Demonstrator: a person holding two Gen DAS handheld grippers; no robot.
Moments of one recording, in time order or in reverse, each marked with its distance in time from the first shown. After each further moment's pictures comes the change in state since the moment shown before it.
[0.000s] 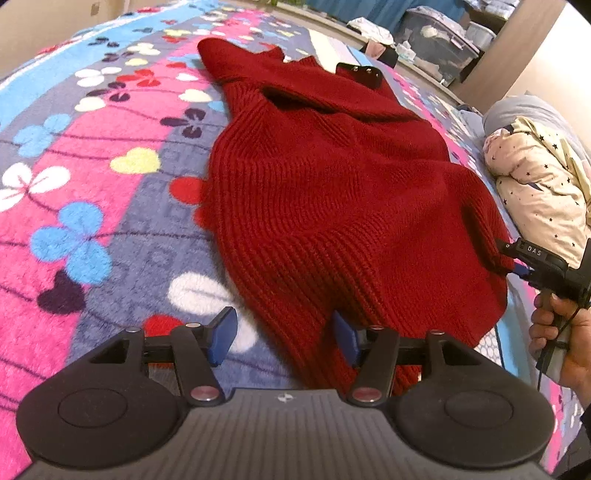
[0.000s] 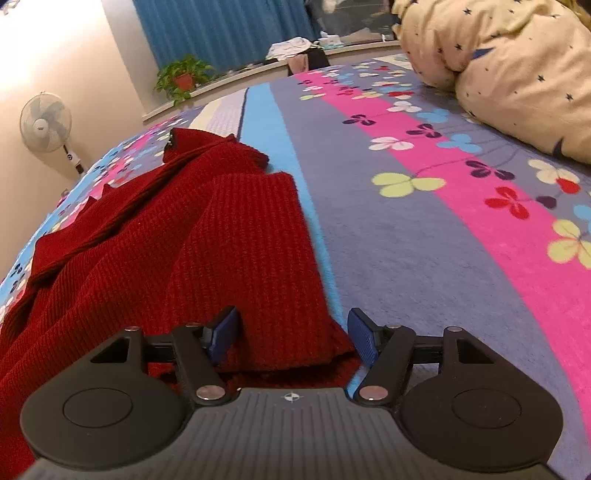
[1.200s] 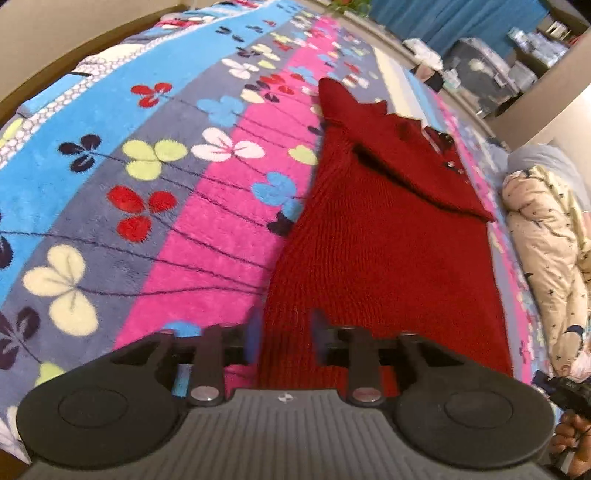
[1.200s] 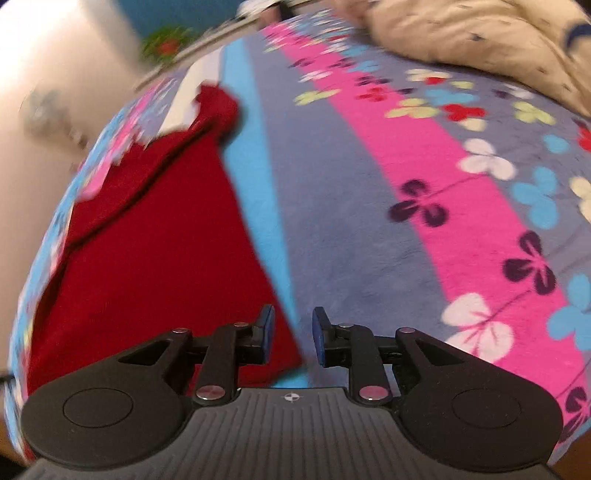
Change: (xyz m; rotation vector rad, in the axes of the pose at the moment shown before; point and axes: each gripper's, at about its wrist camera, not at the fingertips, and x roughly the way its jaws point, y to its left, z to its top) left arm -0.149 0.126 -0.022 -0.180 0.069 0.029; right arm -0.234 -0.070 -0.089 0.183 0.183 0.017
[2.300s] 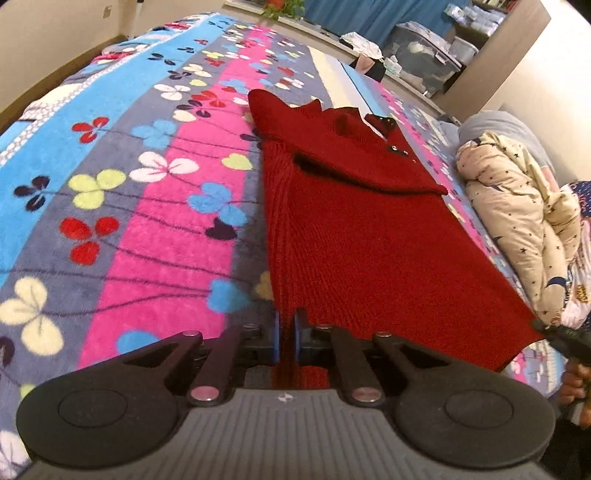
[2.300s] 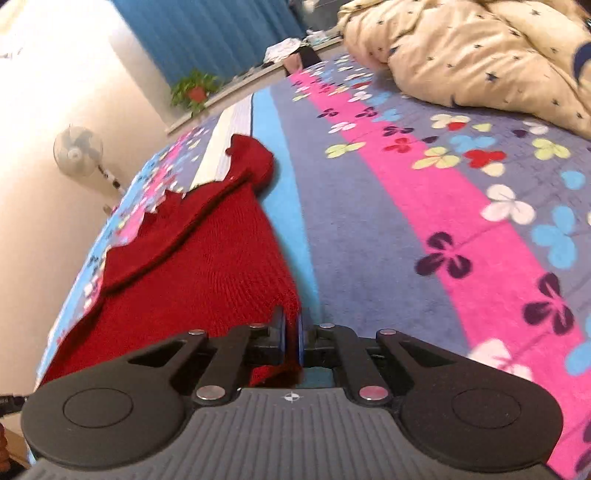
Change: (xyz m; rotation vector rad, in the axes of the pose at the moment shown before) left arm -0.021 -0.025 -0.023 0.174 -0.048 -0.117; right arm -0.031 -0.001 -0.009 -0.051 -0.115 0.126
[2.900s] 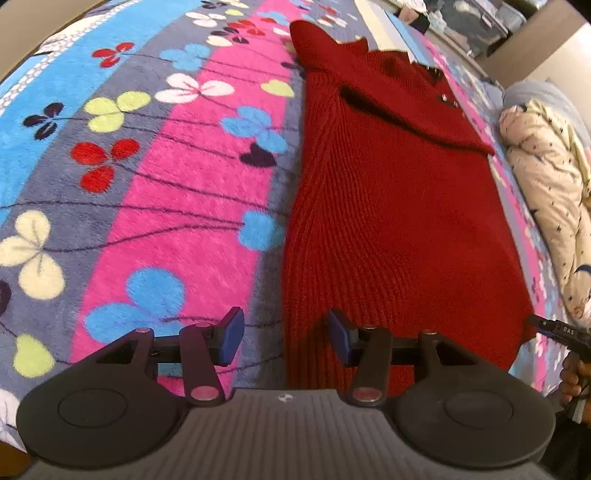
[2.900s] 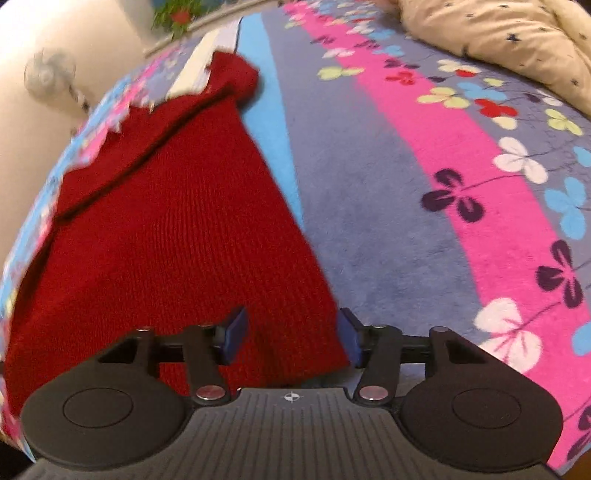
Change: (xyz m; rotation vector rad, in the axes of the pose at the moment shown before) left arm 0.040 0.013 -0.010 -0.056 0.204 0.102; right arm 0.072 0.023 -0.022 -0.146 0.265 -0.175
